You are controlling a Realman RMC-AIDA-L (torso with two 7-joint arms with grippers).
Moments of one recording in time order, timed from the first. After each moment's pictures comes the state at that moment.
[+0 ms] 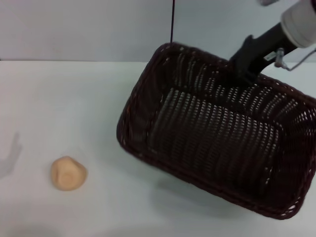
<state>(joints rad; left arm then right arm) -0.04 -2.06 -0.45 -0.08 2.03 1.64 -0.34 0.95 2.05 -1.02 -1.00 -2.57 -1.59 1.92</state>
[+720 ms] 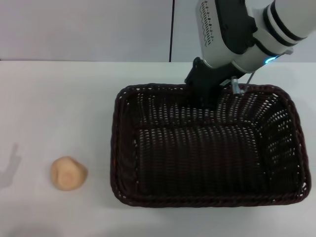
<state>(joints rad) 0.02 -2.07 -0.42 -0.09 2.03 1.71 -0.34 0.96 2.08 -1.34 -0.91 -2.40 -1.38 1.69</state>
